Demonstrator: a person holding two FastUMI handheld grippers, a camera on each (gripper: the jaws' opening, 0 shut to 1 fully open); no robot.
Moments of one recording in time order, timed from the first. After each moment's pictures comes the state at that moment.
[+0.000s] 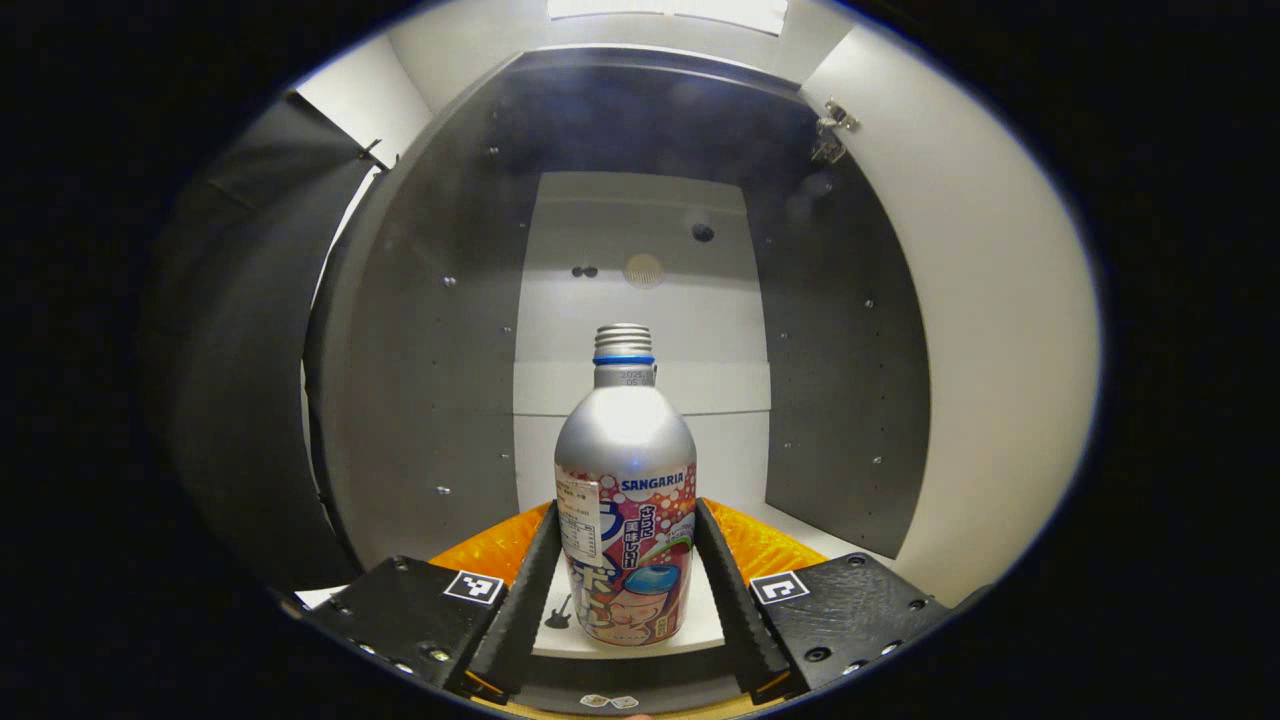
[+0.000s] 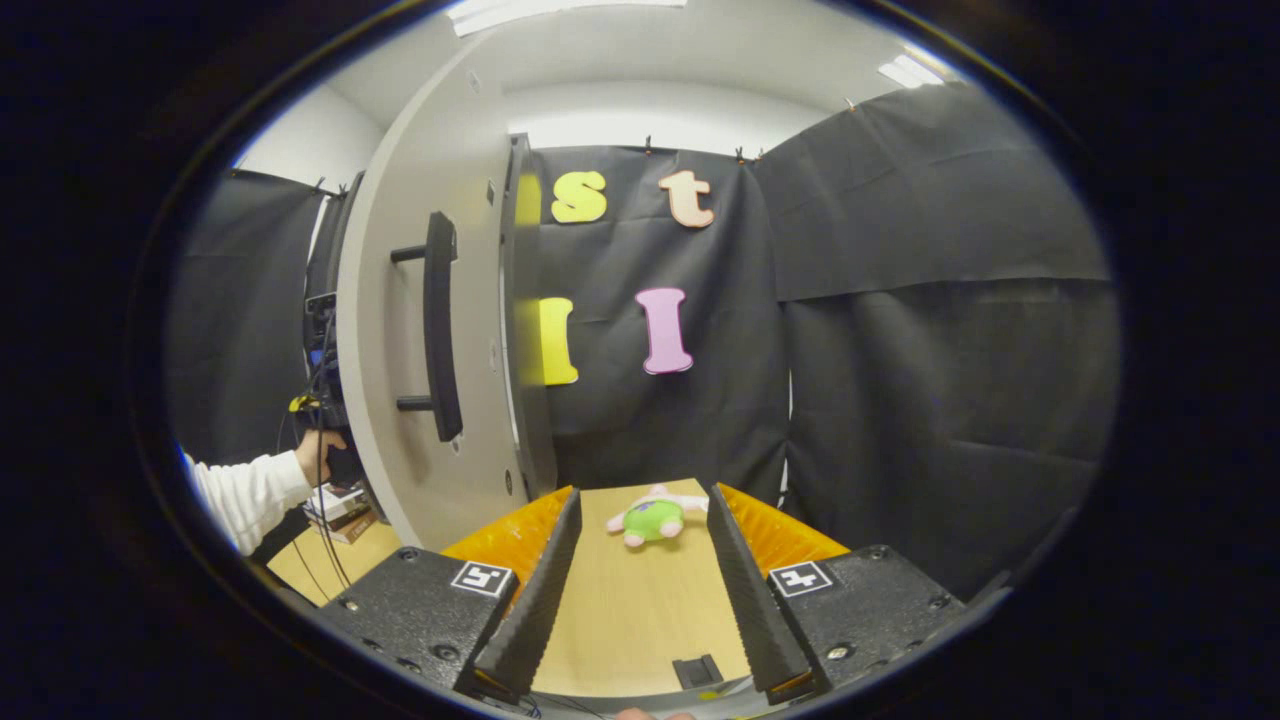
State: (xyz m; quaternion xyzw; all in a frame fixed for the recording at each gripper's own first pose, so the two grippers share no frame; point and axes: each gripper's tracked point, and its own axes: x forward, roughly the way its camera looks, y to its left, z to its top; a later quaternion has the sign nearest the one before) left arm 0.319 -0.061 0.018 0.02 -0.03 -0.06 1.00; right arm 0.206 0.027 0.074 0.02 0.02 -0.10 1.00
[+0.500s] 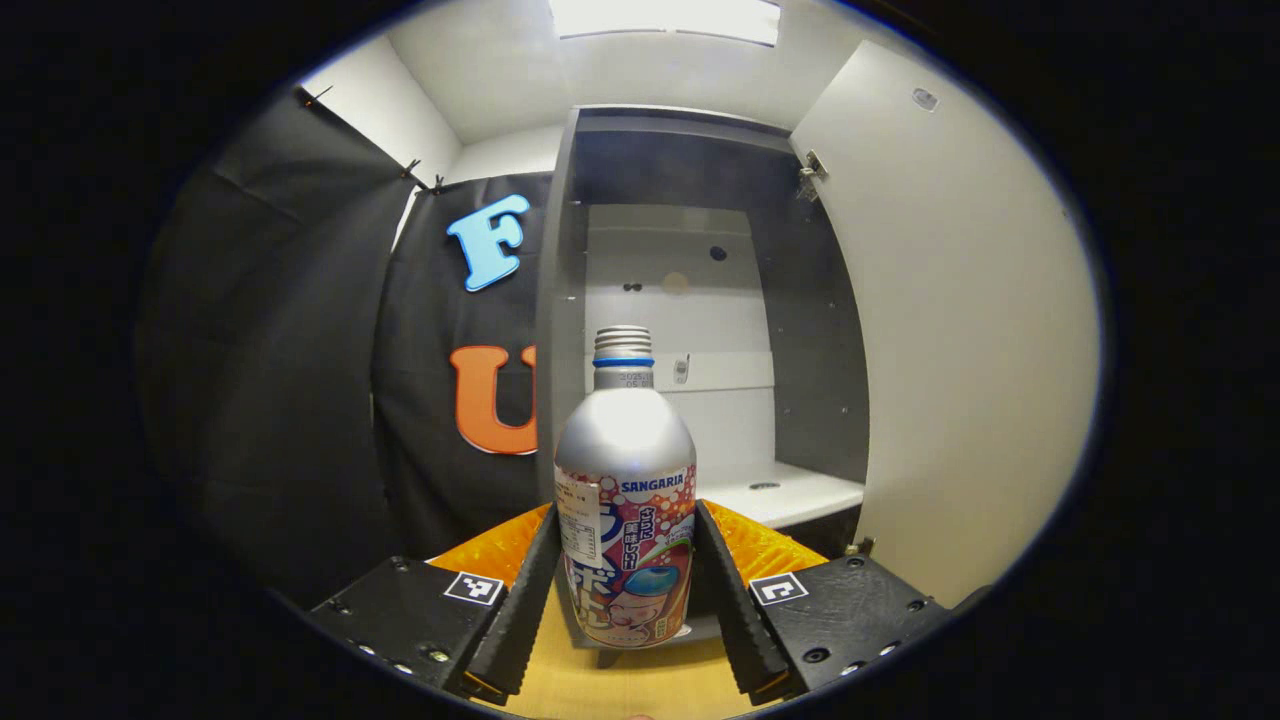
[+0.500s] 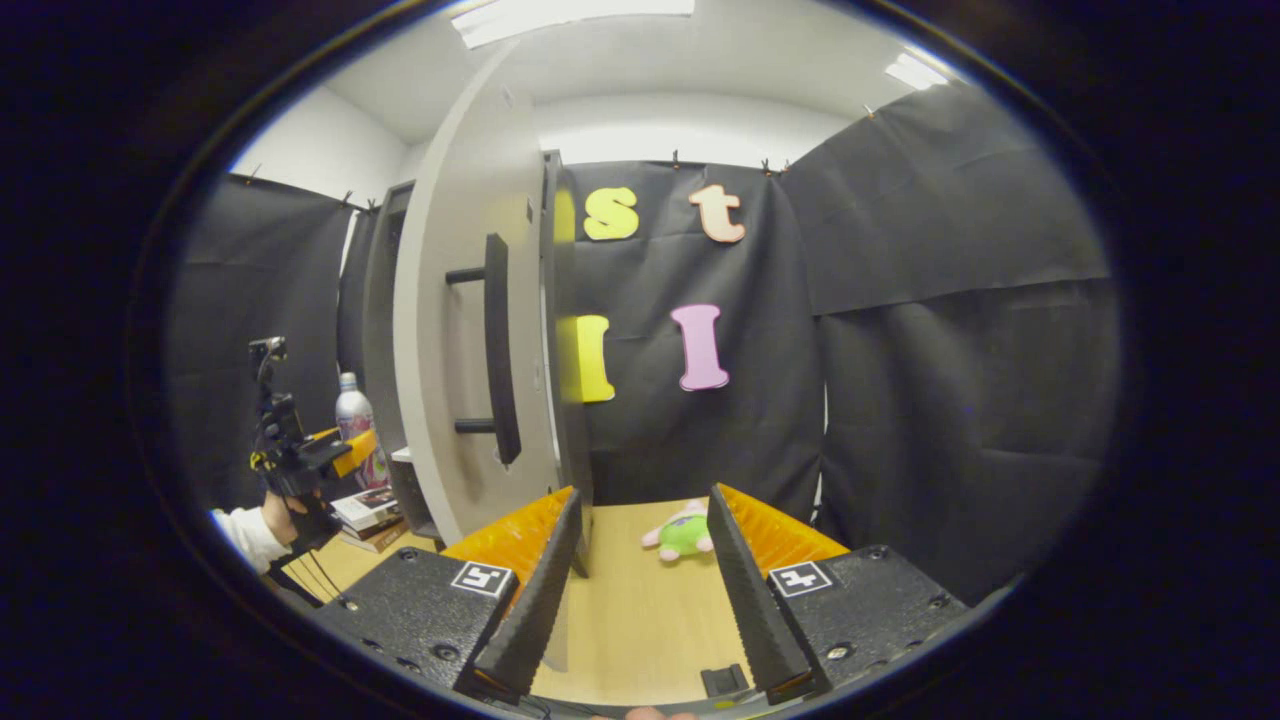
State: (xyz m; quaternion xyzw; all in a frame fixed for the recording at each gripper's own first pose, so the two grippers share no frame) left arm 0.170 0.020 -0.031 0.06 -0.02 -0.01 1.00; right arm 0.212 0.058 0.088 0.02 -0.01 -0.04 1.00
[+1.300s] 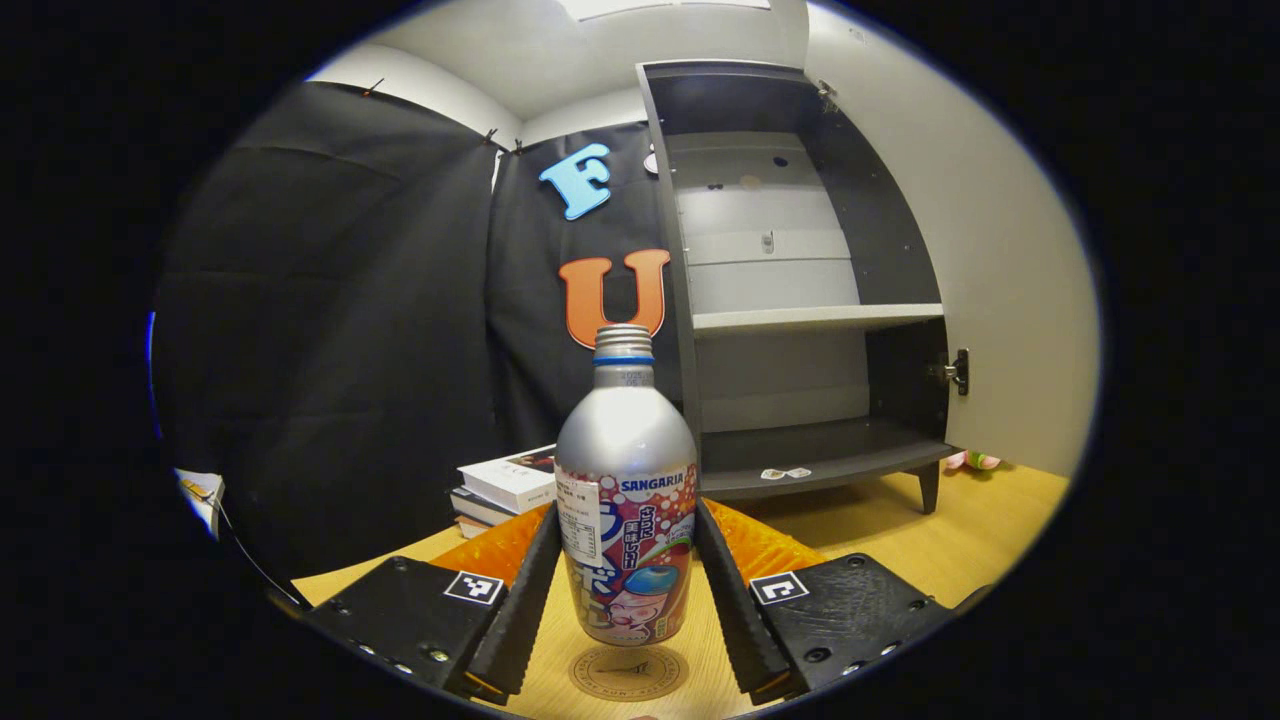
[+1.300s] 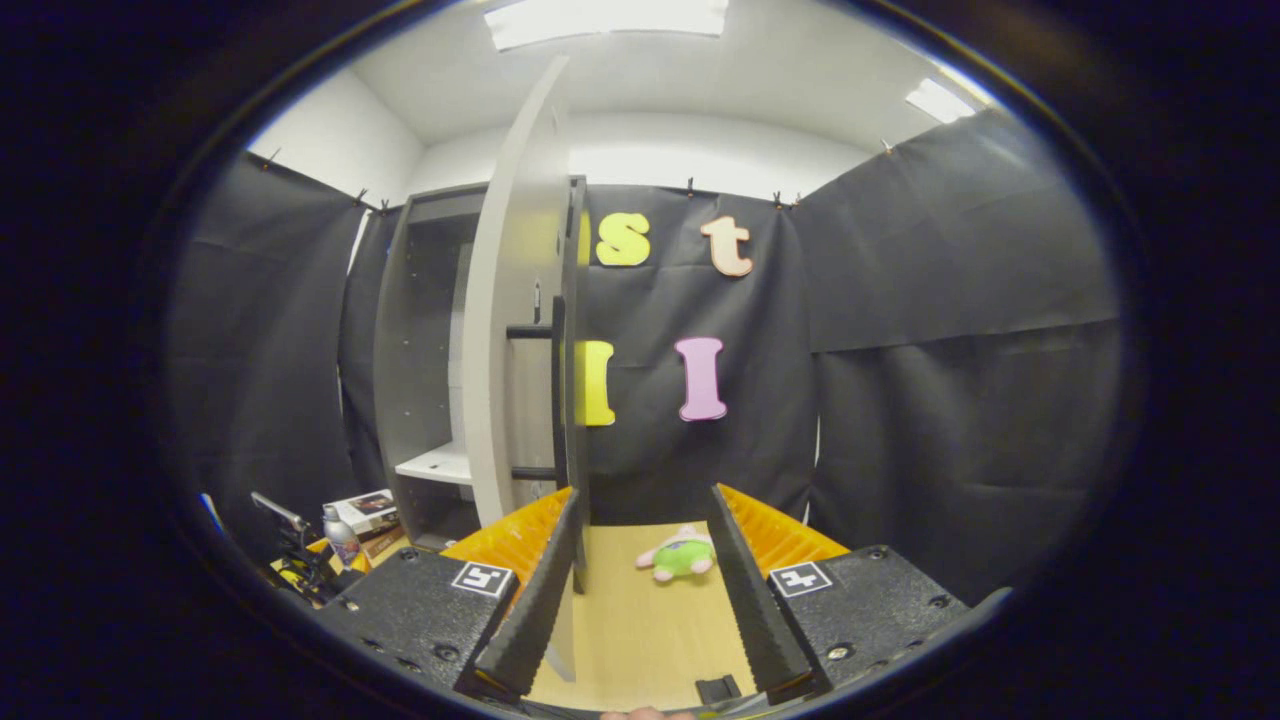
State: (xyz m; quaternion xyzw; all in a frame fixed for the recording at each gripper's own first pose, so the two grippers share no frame) left arm 0.096 0.103 -0.222 0.07 0.05 0.11 0.99; right arm 0.189 0.080 0.126 -0.02 -0.04 -0.07 1.00
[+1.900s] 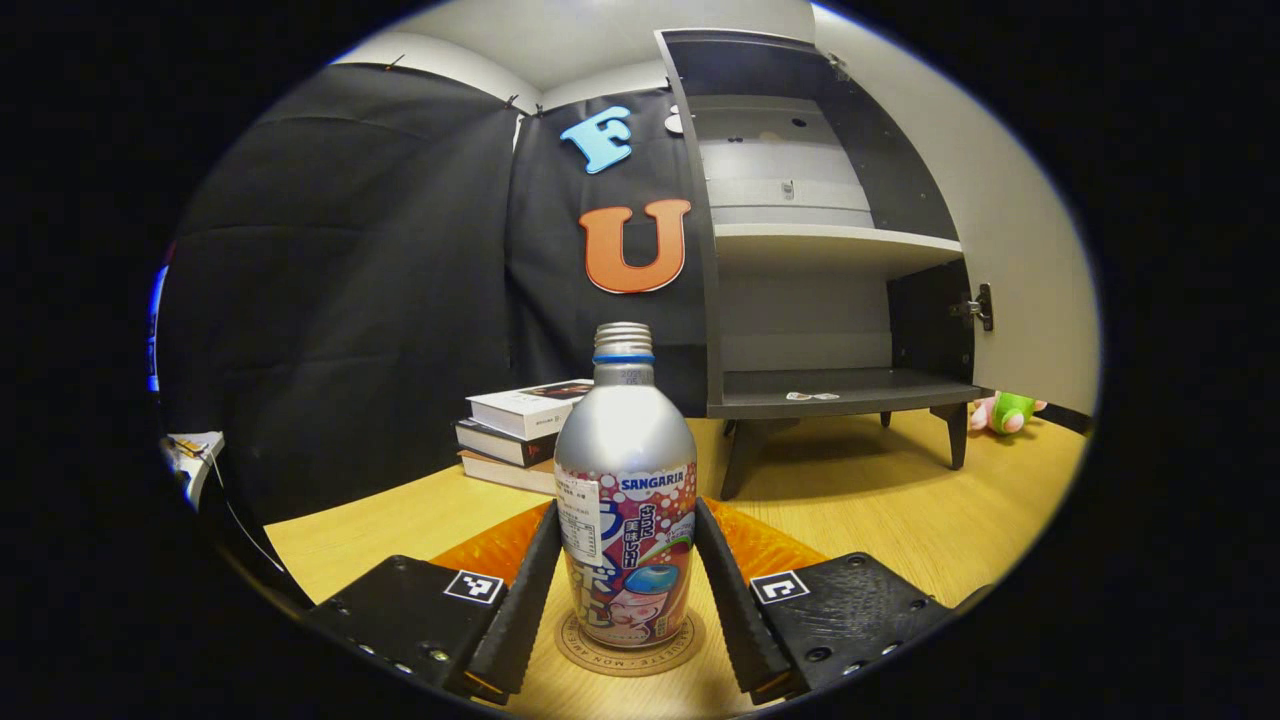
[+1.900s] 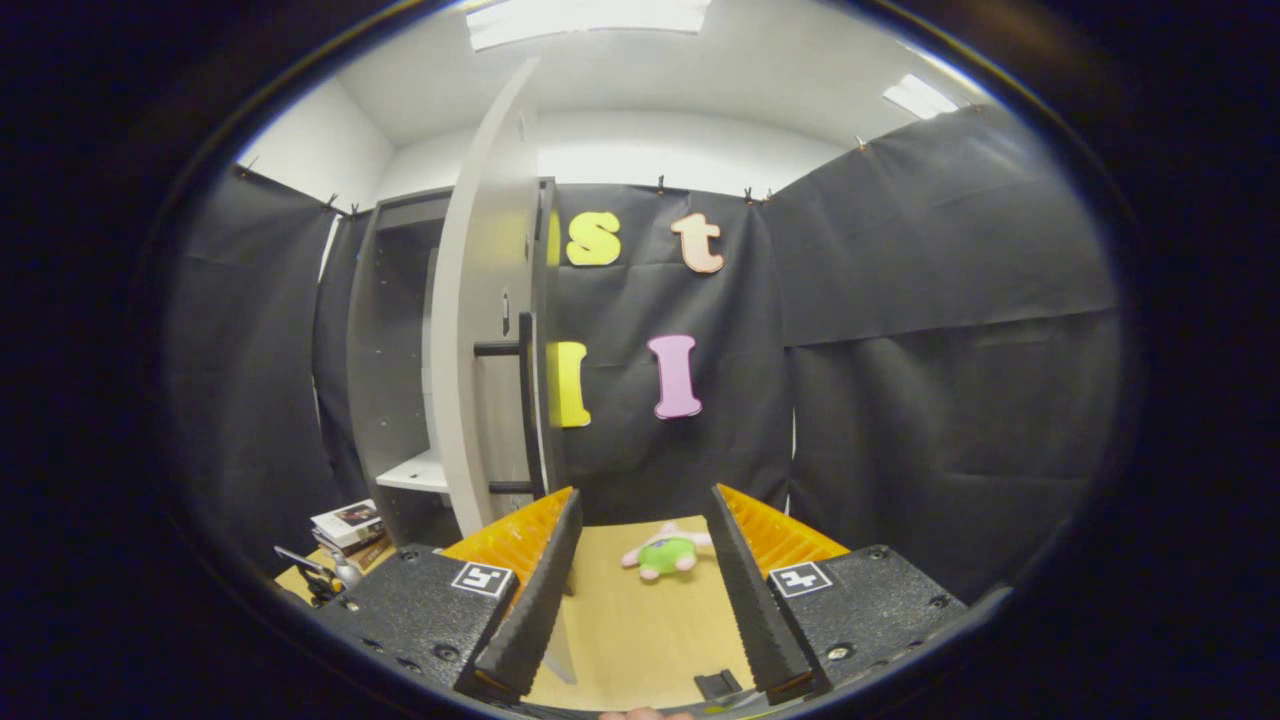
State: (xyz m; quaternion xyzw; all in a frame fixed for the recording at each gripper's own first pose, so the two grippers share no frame) left arm 0.088 0.113 -0.297 0.04 0.09 0.14 0.99; right arm 0.191 0.070 0.132 0.00 -0.03 -0.11 0.99
